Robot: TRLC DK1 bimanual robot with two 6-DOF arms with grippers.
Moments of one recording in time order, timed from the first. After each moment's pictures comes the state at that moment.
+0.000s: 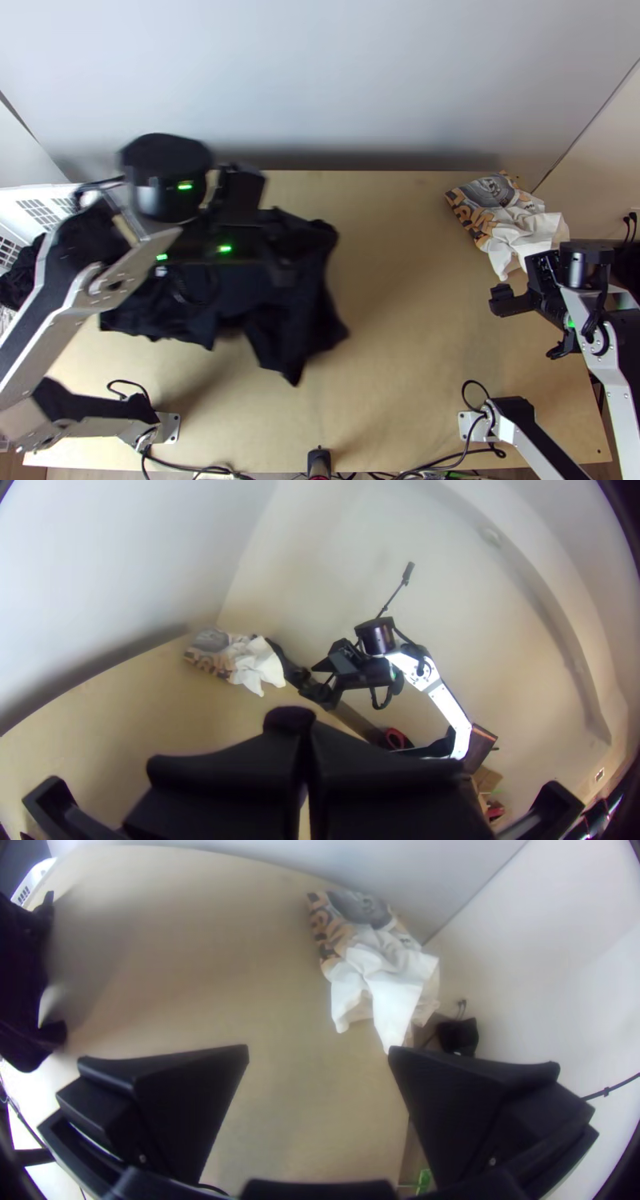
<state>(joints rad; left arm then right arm) -0.82 1.51 2.08 -0.91 0.43 -0.34 0.08 0.87 1.11 -1.09 0.20 -0.25</state>
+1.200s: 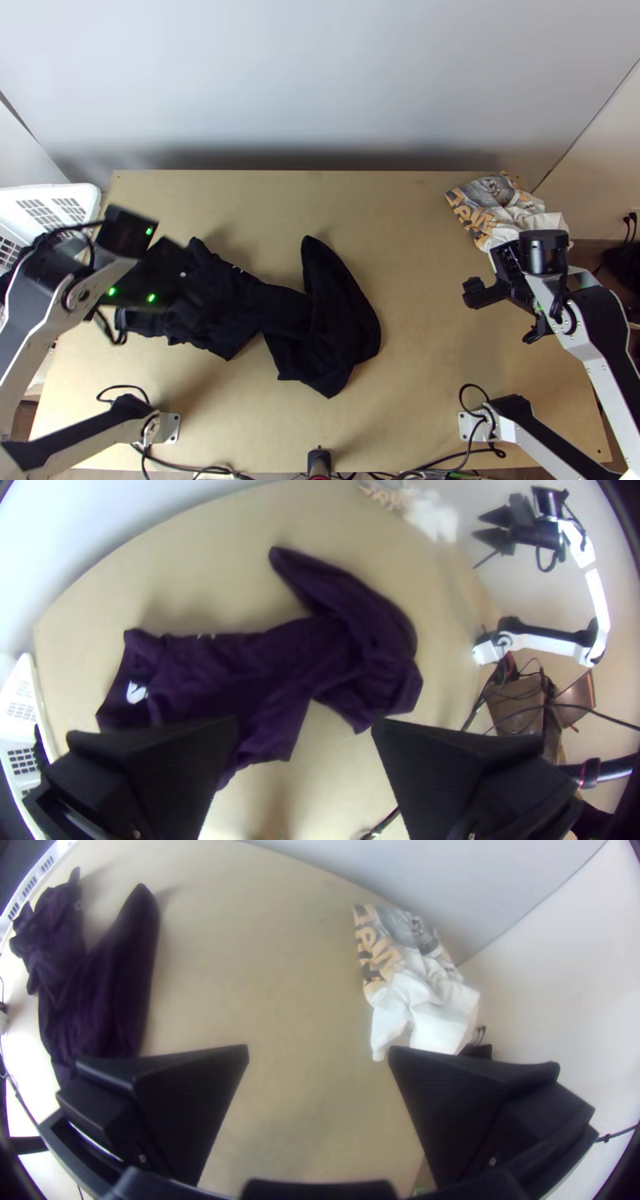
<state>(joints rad) -0.40 1.15 1.45 -1.38 0.27 0.08 0.23 0.98 1.08 -0.99 0.20 -0.23</state>
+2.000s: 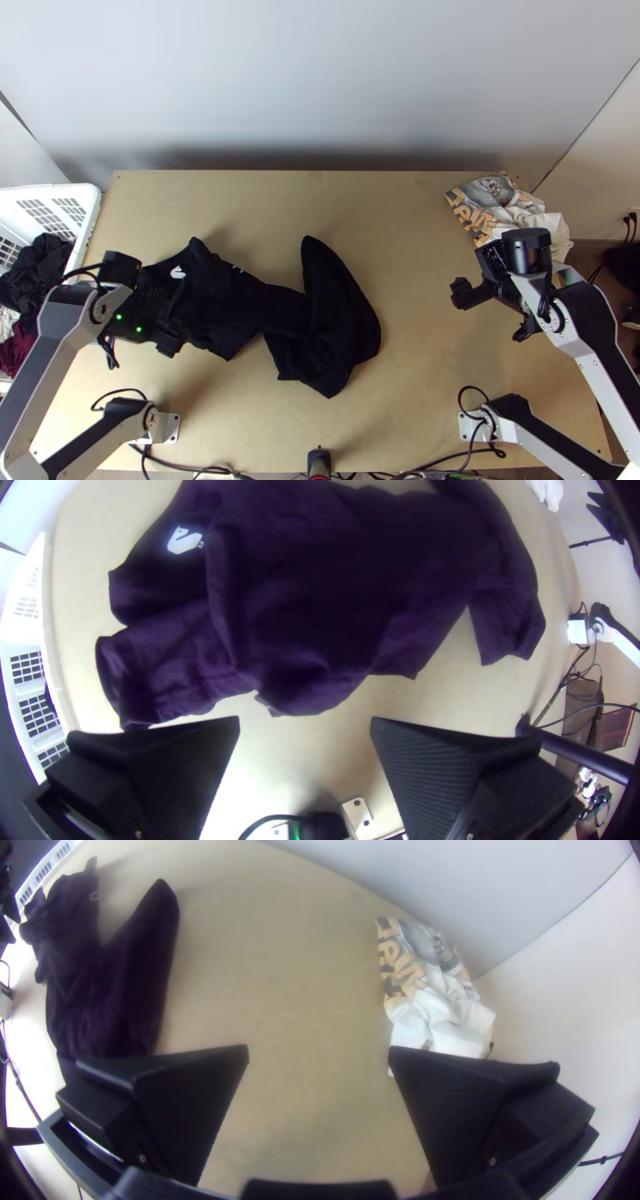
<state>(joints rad) -0.06 1.03 0.91 -1.27 0.10 0.31 0.32 1.01 1.08 -0.96 0.19 -0.22</state>
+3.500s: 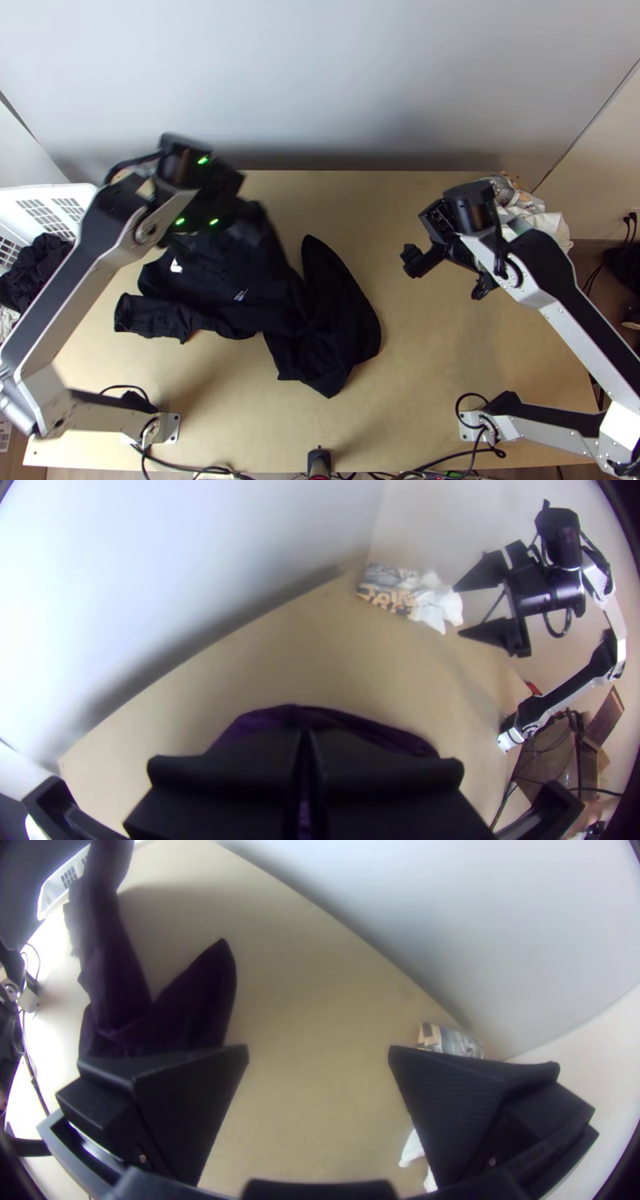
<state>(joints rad) -0.52 1.54 1.83 -0.99 0.16 0.09 0.56 1.31 1.43 -0.93 0.19 -0.23</state>
